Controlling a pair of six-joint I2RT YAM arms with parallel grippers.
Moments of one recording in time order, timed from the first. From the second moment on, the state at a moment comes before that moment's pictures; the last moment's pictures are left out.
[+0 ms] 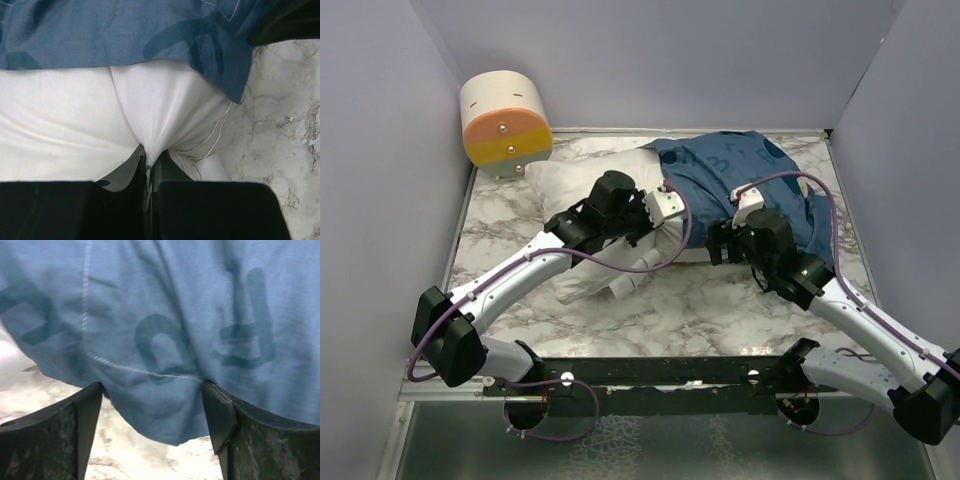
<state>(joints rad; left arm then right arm) -0.75 1.36 1.17 -0.35 0.23 0.45 0.66 0.93 0.80 -0.36 0.21 0.15</state>
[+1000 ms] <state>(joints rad) -0.55 1.35 1.31 -0.31 0.39 0.22 0.62 1.42 1.52 -0.13 -0.21 0.18</state>
